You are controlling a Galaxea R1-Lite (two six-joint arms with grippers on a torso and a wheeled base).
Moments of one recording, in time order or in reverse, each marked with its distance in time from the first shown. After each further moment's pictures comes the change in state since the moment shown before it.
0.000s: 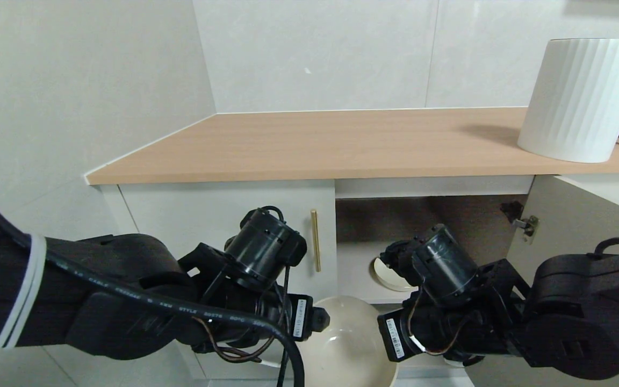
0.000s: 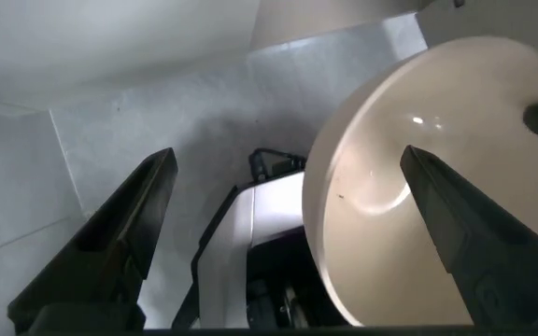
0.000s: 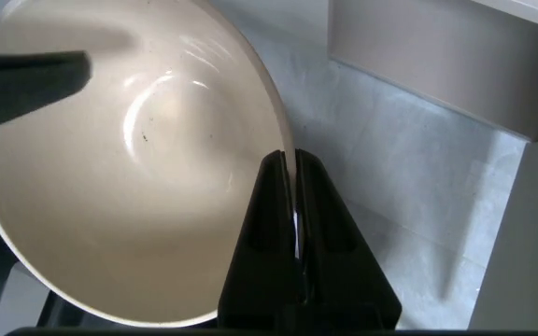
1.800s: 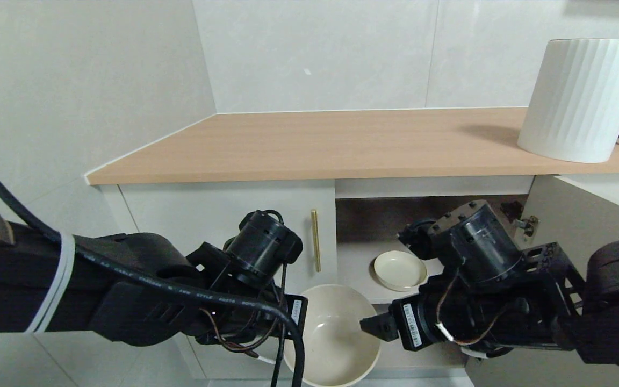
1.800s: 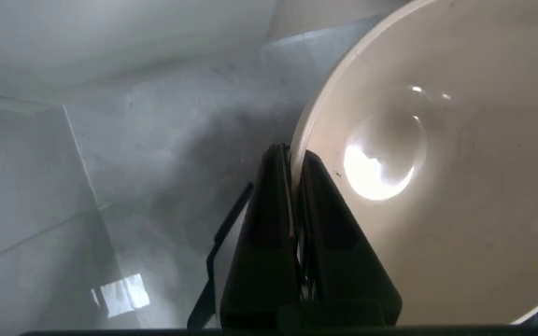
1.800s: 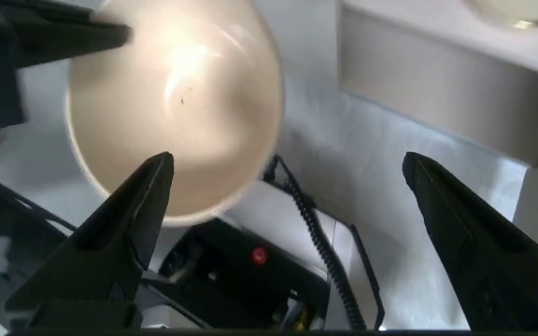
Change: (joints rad) left arm 0.033 0.037 0.000 0.001 -0.020 0.052; right arm -0.004 -0.110 0.003 0.024 0.017 -0.008
